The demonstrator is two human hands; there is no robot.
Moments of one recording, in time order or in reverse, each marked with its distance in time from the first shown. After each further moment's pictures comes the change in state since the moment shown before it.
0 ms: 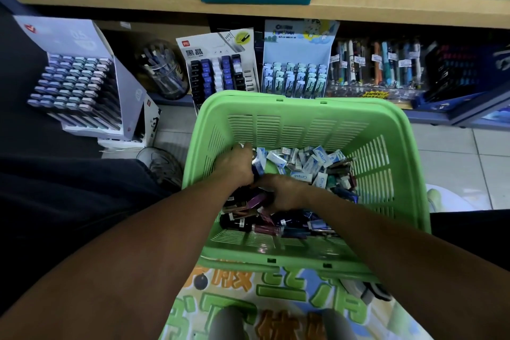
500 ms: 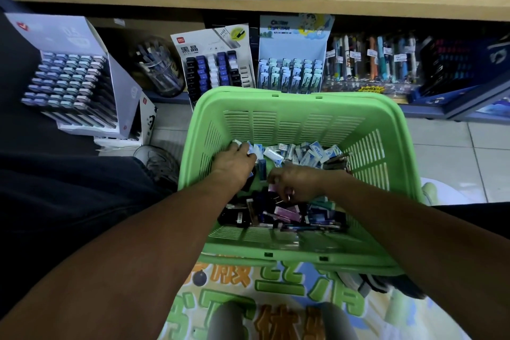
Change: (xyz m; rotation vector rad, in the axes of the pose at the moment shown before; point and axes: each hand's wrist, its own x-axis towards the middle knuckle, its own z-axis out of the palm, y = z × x) left_hand -0.007 0.000 0.010 0.504 -0.010 0.186; right_hand -0.018 0.030 -0.022 -0.334 -0.079 -0.117
